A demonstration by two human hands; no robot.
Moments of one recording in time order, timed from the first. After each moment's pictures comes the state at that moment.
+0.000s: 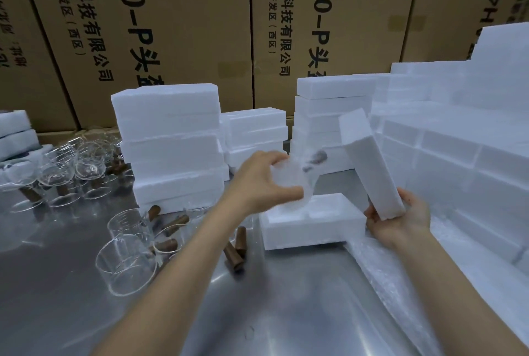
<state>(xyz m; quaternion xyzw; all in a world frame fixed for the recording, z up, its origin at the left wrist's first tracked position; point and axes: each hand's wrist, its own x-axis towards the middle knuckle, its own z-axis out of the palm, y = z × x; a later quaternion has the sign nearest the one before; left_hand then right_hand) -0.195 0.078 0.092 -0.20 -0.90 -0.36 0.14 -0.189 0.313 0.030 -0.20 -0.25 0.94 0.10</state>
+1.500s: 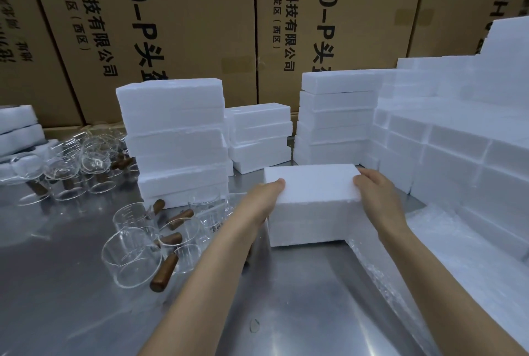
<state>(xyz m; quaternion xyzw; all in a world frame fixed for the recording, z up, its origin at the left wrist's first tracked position) -0.201 0.088 0.054 0.04 -0.77 -0.63 -0.08 -0.192 0.279 0.037 -0.13 -0.79 0.57 0.21</state>
